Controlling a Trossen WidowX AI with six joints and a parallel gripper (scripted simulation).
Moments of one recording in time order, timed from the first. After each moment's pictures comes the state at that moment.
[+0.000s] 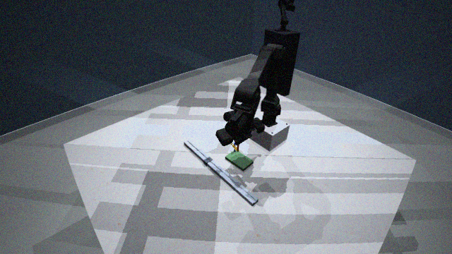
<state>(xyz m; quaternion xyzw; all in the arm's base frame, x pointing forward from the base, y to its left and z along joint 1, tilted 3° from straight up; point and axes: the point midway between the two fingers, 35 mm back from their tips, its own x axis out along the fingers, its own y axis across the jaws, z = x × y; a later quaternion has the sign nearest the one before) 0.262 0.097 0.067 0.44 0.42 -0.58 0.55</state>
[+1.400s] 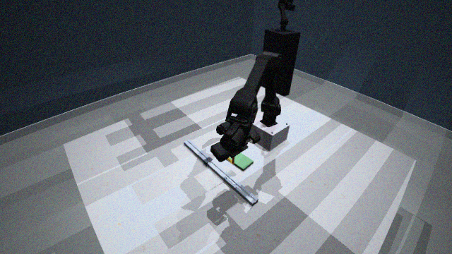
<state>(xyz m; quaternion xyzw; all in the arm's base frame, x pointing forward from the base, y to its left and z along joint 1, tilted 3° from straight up) 0.315 0.140 0.061 0.41 0.45 -0.54 0.58</state>
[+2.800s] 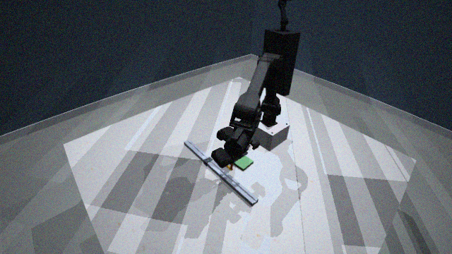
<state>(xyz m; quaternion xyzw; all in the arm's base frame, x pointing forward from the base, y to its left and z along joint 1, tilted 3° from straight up) 0.329 0.157 0.051 0.42 0.44 -0.50 0.62</state>
